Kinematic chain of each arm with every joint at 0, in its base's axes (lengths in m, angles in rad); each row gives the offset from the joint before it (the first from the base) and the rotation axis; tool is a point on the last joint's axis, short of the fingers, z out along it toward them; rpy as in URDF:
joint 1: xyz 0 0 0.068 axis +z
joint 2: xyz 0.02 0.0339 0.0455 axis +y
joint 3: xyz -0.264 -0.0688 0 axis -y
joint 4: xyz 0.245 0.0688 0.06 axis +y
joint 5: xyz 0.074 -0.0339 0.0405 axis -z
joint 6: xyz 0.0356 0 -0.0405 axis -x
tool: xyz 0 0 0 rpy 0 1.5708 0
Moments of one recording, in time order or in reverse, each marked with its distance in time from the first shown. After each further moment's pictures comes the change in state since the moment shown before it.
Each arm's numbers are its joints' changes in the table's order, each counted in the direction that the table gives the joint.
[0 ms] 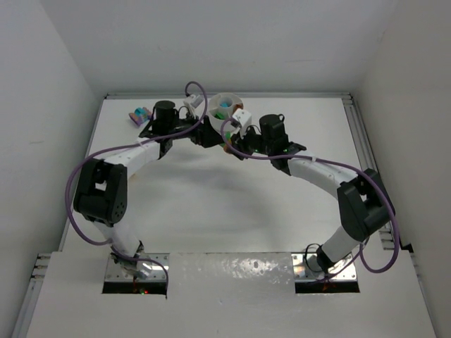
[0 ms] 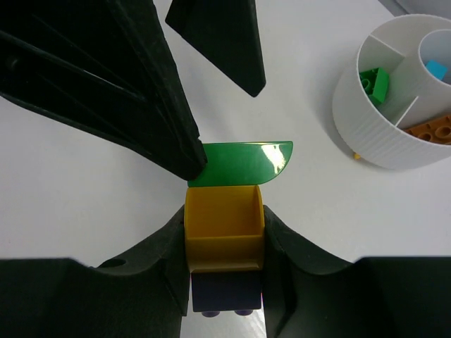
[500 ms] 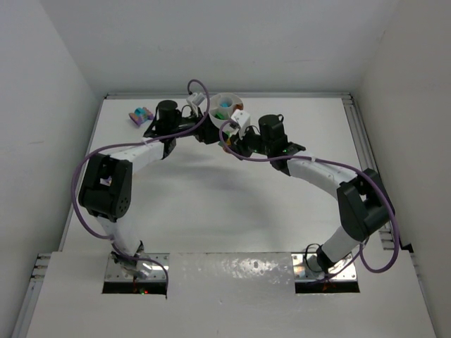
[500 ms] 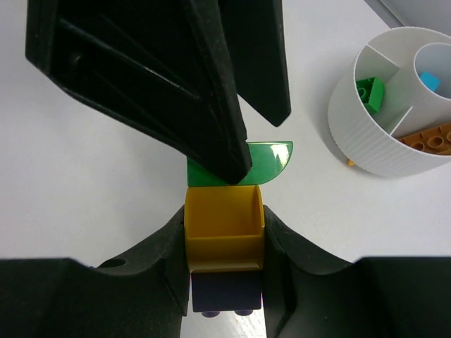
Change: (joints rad) left arm -0.015 0.055 0.008 -0.162 0.052 0.101; right arm 0.009 0.002 0.000 -0.012 0.007 0.038
